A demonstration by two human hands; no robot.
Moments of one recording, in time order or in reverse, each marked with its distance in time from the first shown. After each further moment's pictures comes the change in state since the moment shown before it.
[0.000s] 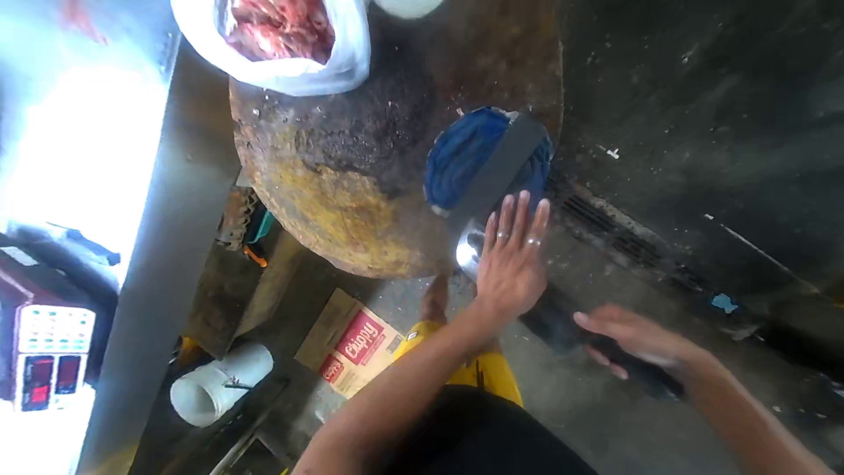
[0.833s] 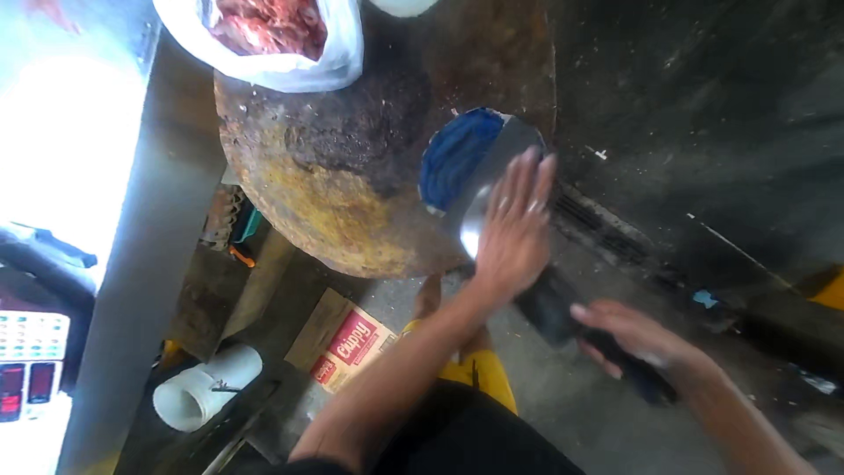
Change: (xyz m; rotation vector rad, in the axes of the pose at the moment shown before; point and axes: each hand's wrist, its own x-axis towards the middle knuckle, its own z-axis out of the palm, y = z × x) left_hand 0.034 0.001 -0.008 -0.098 0.064 0.047; right_hand -0.012 -0.009 0.015 0.148 0.053 -0.014
